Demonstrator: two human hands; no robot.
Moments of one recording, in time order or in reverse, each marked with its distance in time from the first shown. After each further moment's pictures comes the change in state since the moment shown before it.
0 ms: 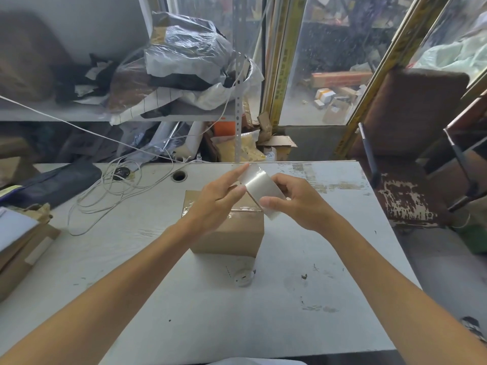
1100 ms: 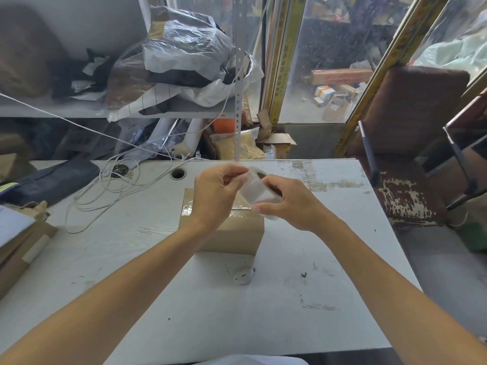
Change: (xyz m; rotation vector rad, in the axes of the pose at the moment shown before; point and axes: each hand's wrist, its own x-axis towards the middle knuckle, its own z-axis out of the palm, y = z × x) left_hand 0.011 0.011 0.013 0.039 0.433 -0.009; right_hand 0.004 -0.007 0.008 -0.202 -0.023 0.003
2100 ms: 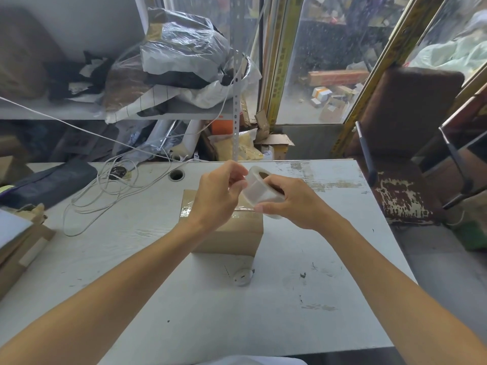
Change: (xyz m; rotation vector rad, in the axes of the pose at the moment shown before) left_hand 0.001 0.005 -0.003 0.221 -0.120 0.066; right_hand 0.001 0.005 -0.006 -0.054 0.004 0.027
